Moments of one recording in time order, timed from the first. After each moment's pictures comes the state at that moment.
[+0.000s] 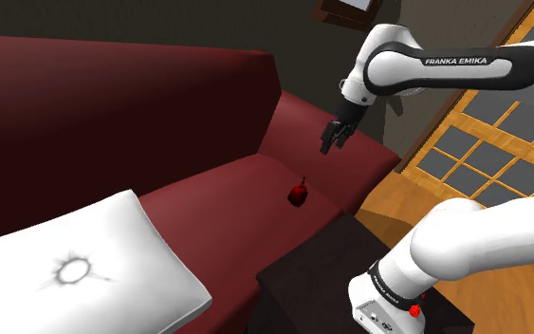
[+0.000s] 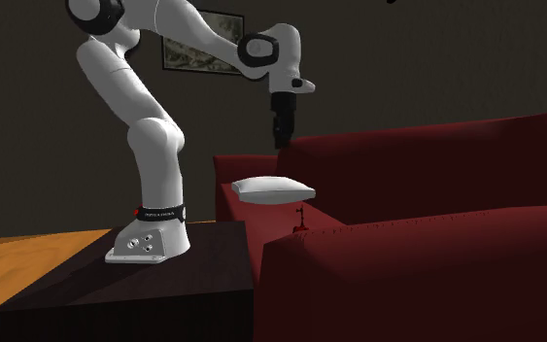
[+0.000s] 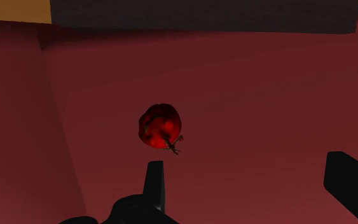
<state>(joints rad) 0.00 -0.60 -0.09 -2.56 -0.03 1.92 -0.13</state>
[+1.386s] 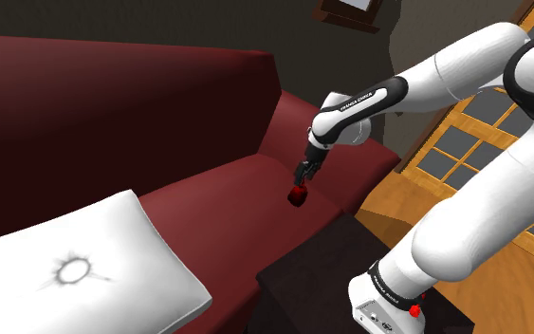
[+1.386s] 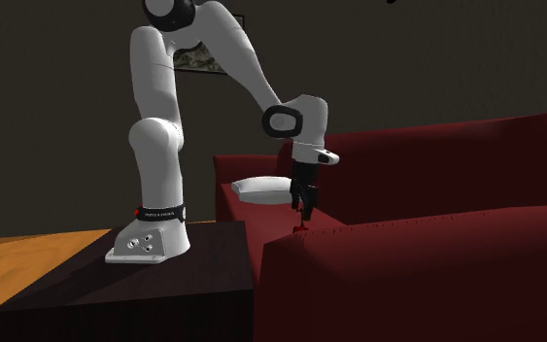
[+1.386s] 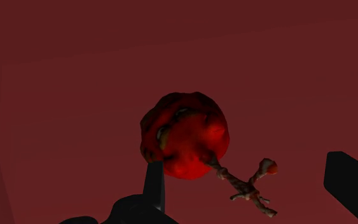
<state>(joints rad) 0.04 -0.06 -0.22 -2.60 0.12 2.45 -0.40</state>
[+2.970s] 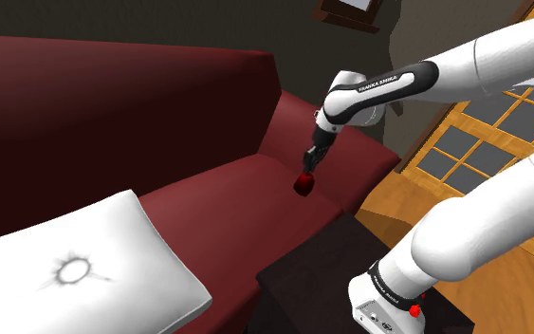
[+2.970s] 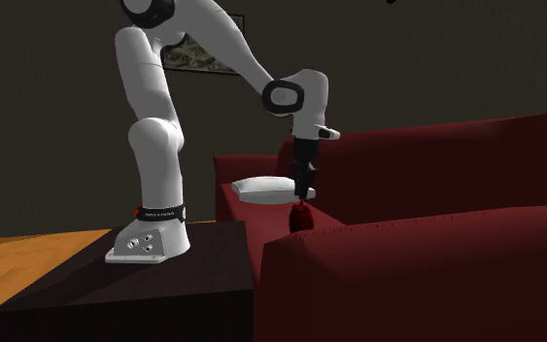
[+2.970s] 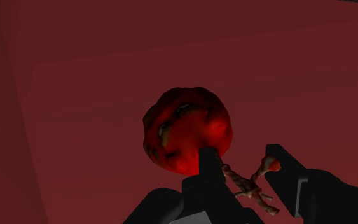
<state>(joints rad) 0.02 -0.20 -0.21 -2.56 0.06 2.26 -0.34</state>
